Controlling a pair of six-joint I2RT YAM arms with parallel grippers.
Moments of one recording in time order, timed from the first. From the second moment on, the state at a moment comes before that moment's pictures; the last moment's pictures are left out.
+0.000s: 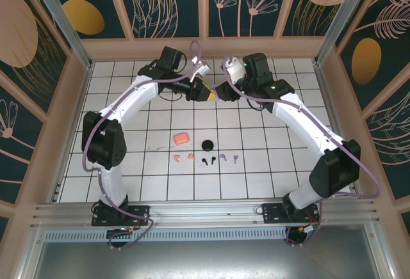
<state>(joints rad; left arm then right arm) -0.44 1.90 1.67 -0.60 1.01 0.16 0.49 1.51 1.41 -0.53 -0.28 -0.09</state>
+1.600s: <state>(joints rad) -0.43 1.31 0.66 0.85 0.48 -0.29 0.81 1.60 0.92 -0.57 -0.04 0.31</state>
